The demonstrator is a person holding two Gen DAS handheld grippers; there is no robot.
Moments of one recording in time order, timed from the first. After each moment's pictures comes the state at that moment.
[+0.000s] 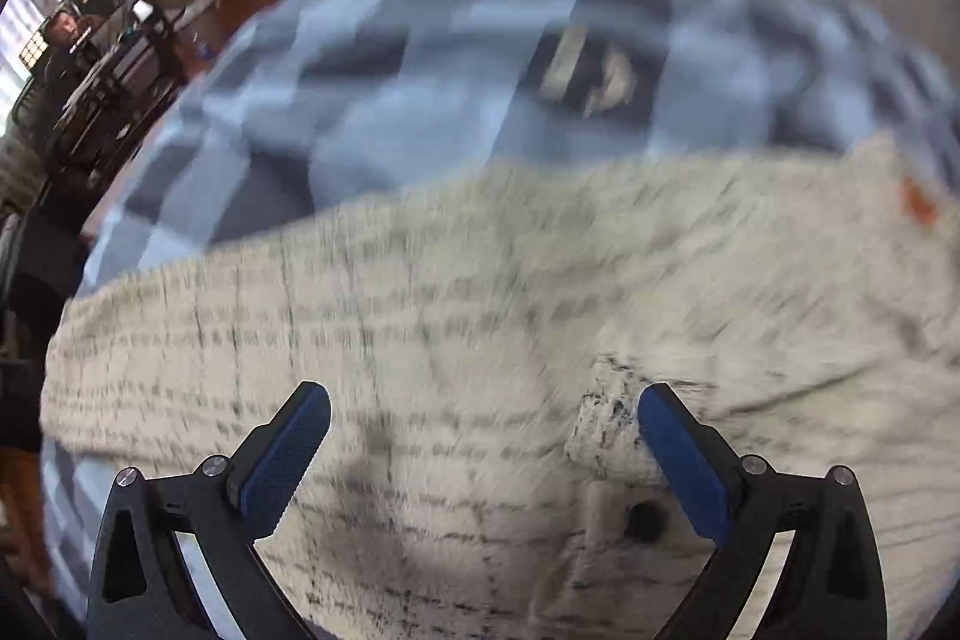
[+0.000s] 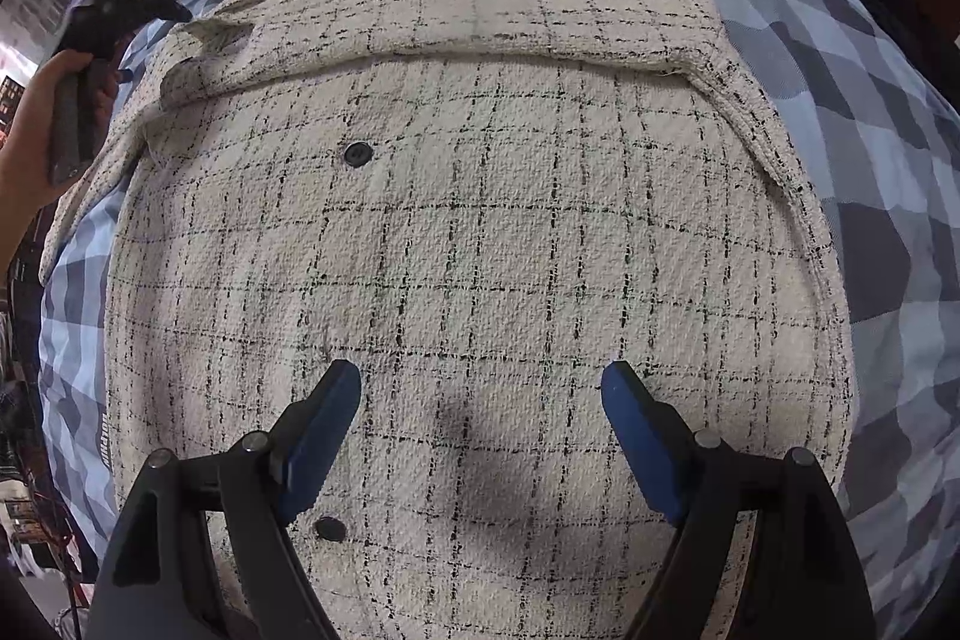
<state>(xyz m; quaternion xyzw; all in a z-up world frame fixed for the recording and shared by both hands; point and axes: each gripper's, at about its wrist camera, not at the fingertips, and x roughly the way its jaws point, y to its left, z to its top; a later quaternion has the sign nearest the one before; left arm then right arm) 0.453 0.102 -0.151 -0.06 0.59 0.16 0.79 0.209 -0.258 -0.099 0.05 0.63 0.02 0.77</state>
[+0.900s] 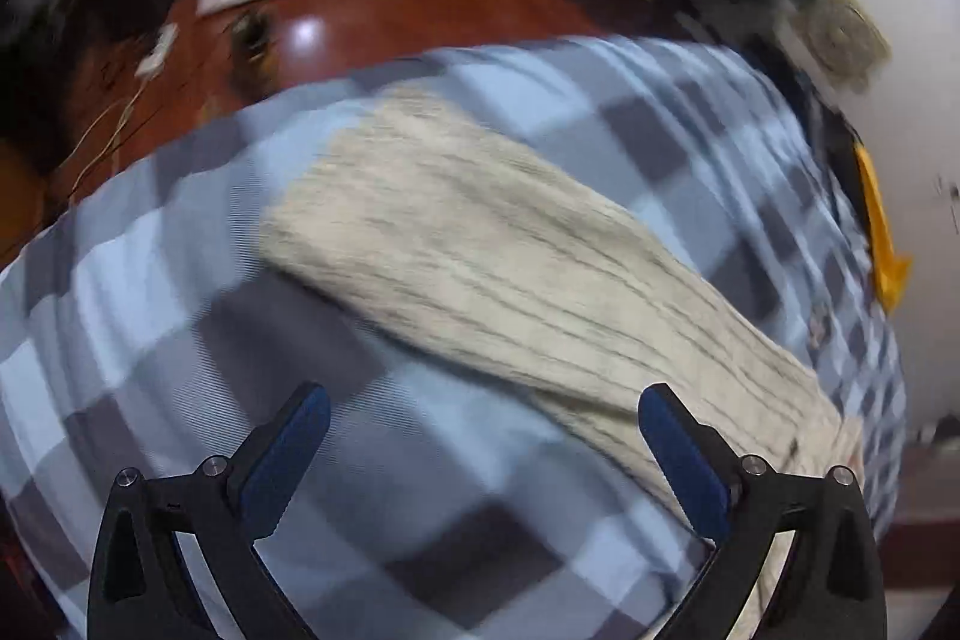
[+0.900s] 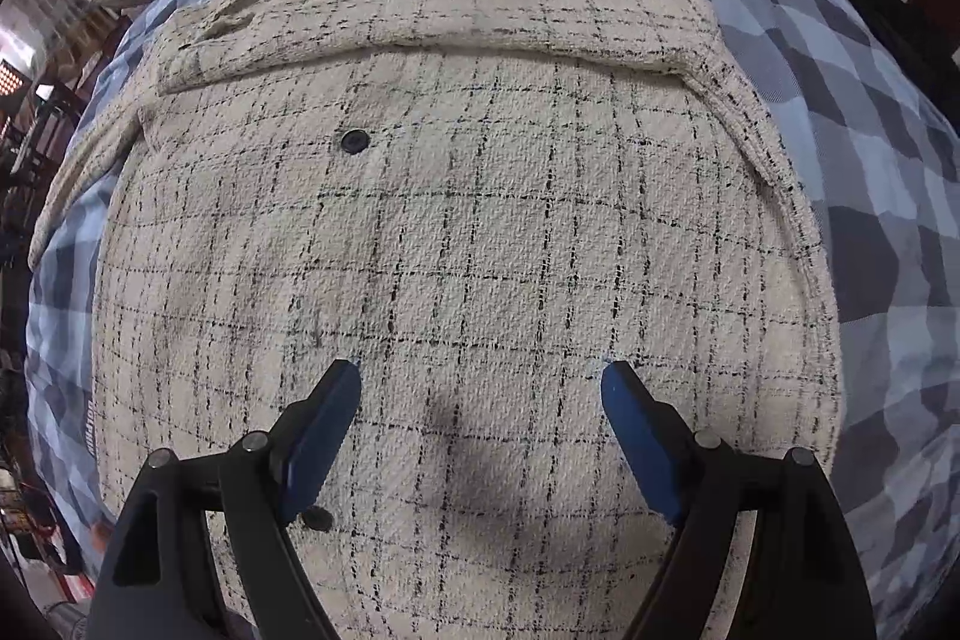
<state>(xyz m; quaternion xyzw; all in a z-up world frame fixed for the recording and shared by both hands) 0.219 0.423 -0.110 -0.40 0.50 0.26 0.73 0.198 -0.251 -0.093 0.02 0.63 0.01 0.78</state>
